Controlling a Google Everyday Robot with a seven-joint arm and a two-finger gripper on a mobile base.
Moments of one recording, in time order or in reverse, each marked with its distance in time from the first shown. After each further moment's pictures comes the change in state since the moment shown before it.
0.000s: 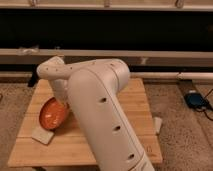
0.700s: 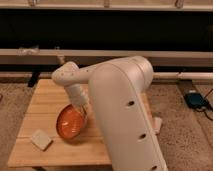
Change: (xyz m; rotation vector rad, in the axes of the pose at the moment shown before) arm 0.074 -0.107 0.023 0.091 0.101 0.079
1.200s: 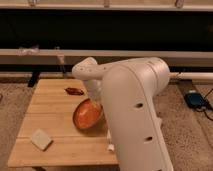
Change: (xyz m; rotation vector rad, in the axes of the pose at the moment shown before) arm -0.033 -0.086 0.008 0.023 0.004 0.219
